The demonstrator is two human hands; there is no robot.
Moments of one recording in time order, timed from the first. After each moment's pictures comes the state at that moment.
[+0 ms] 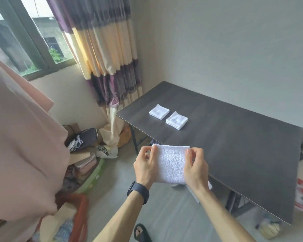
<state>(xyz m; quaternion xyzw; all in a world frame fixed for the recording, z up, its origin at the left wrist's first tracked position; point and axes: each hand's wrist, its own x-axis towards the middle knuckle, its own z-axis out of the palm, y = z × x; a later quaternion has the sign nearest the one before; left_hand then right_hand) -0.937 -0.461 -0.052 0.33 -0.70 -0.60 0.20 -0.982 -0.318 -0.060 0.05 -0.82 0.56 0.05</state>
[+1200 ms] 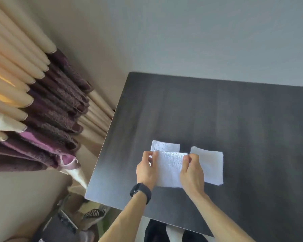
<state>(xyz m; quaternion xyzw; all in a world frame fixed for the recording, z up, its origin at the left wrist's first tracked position) -1.506 -0.748 -0.227 0.26 -0.81 -0.50 -0.15 -1.481 -0.608 -0.251 -0.27 -0.86 0.44 -0.05</state>
